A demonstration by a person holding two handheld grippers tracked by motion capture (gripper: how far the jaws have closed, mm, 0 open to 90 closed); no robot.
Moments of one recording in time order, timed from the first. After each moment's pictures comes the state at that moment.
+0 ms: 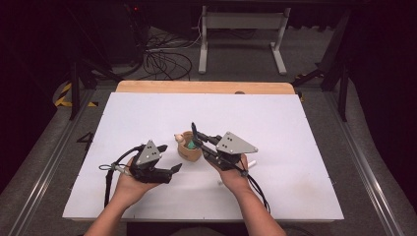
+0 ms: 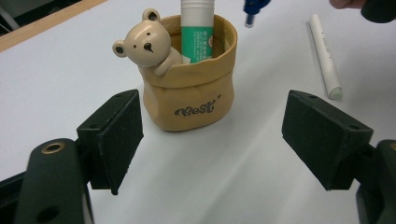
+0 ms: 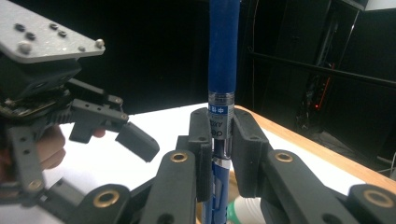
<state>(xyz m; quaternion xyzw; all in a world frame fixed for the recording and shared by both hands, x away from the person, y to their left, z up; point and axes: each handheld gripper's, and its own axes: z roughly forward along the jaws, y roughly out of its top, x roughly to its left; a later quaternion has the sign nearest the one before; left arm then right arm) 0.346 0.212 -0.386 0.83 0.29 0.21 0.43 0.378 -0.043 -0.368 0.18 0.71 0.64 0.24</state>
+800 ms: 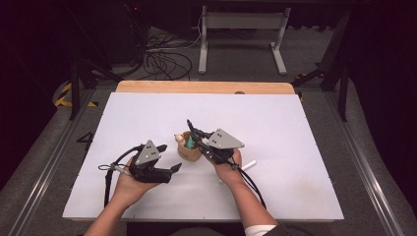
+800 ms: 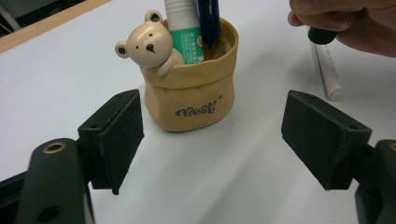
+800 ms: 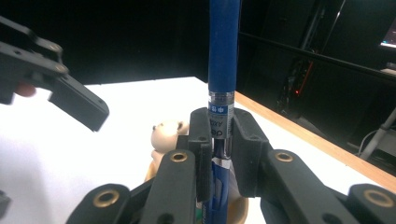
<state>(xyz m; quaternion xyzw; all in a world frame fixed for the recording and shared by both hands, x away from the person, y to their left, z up) 0.346 0.214 -0.386 0.83 0.30 0.21 0.43 0.407 -0.028 -0.395 0.19 0.74 0.59 0.28</state>
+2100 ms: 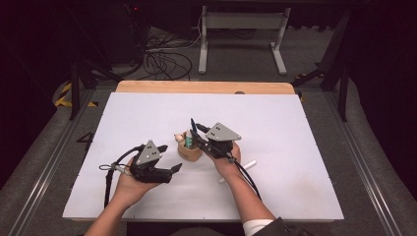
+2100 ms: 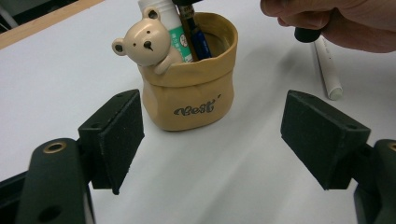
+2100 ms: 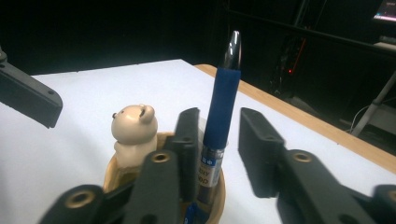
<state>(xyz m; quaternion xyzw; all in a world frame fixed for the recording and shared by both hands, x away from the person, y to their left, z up) 0.347 0.213 -0.387 0.83 0.30 0.21 0.43 0.426 -0.026 -0.398 0.22 0.75 0.56 0.27</state>
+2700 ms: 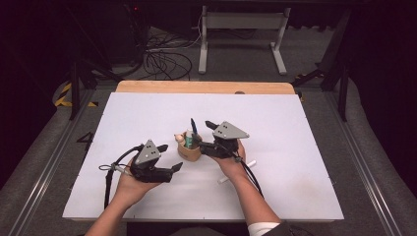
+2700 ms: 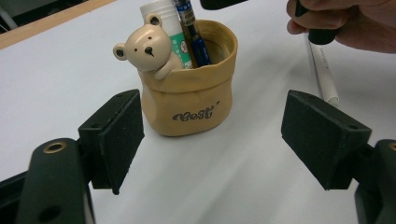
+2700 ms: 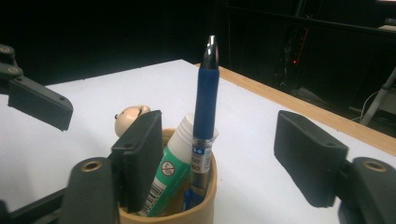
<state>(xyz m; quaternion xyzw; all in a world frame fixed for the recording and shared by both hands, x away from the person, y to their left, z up) 0.348 0.213 -0.388 0.82 0.30 0.20 0.45 0.423 -0.042 -0.390 0.25 0.74 0.57 0.25</state>
